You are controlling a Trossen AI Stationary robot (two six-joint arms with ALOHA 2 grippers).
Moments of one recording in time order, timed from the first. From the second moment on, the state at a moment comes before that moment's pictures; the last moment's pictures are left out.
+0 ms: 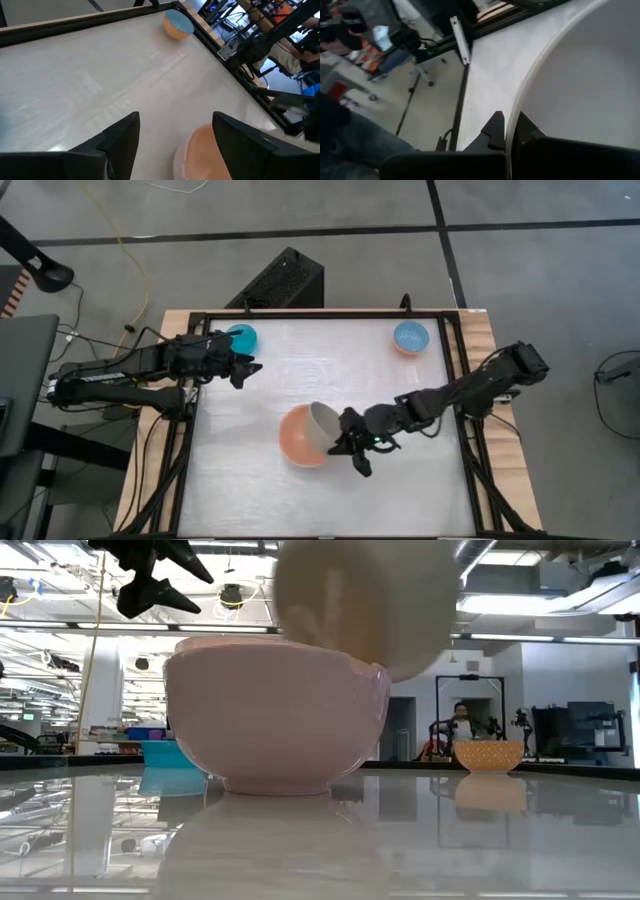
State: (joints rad) left arm 0.15 0.74 0.80 -0.47 -0.19 -0.70; right arm 0.34 1.50 1.06 0.05 -0.04 0.55
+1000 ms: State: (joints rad) left arm 0.15 0.74 0.80 -0.49 -0.20 -0.75; right arm 0.25 1.90 1.53 -0.50 -0.11 0.29
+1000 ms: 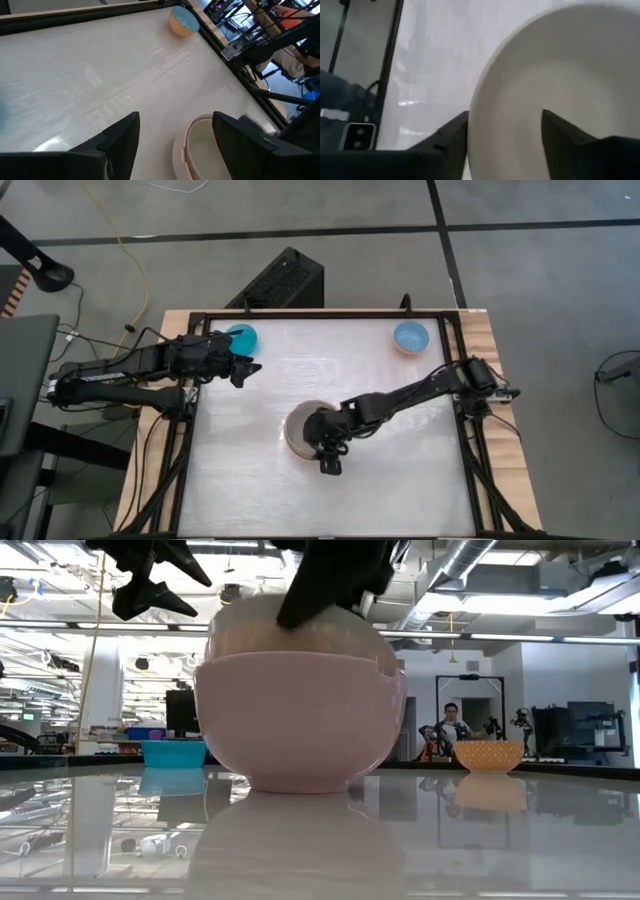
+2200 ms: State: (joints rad) left arm 0.15 0.74 0.80 -0.52 -0.19 -0.70; right arm -0.02 1.33 1.10 -0.90 0.32 0.62
